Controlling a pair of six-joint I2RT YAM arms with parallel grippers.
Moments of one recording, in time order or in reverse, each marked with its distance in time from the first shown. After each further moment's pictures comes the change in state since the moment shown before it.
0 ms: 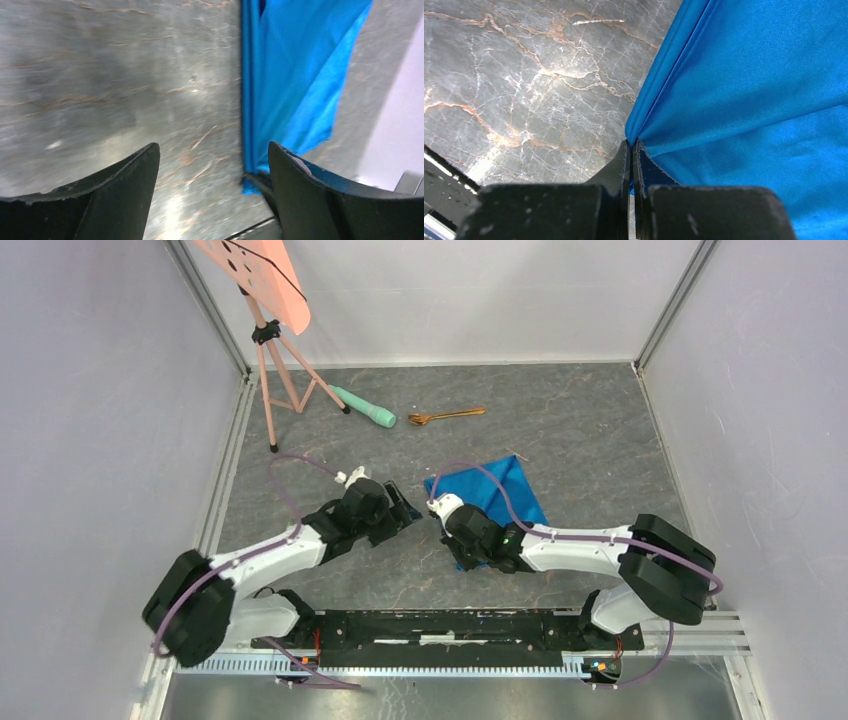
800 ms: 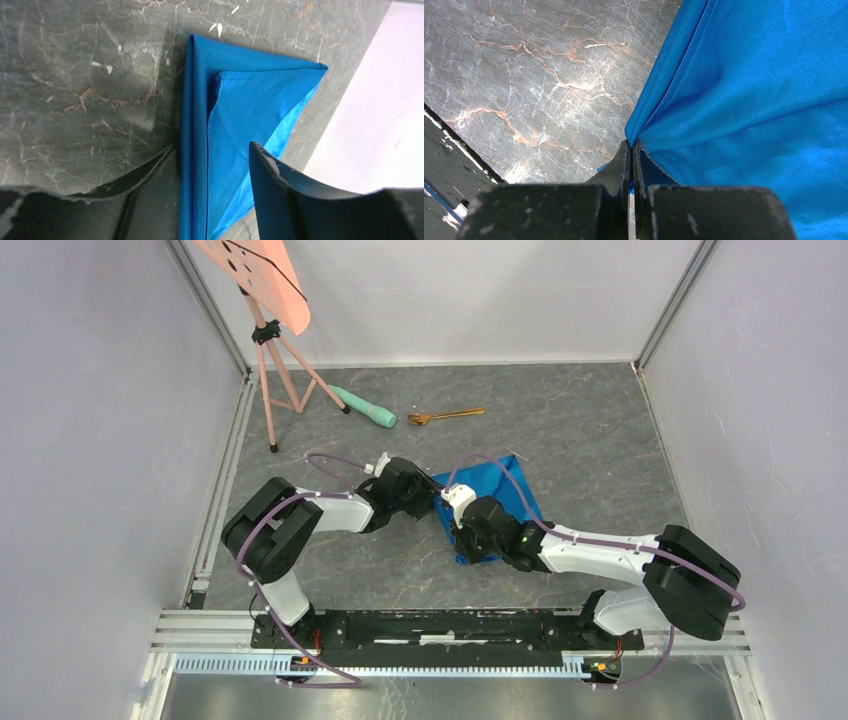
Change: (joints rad) left arm 0.019 0.582 0.199 0.464 0.067 -0.330; right arm -0.079 -0.128 -0.080 0.099 -0.113 -0.011
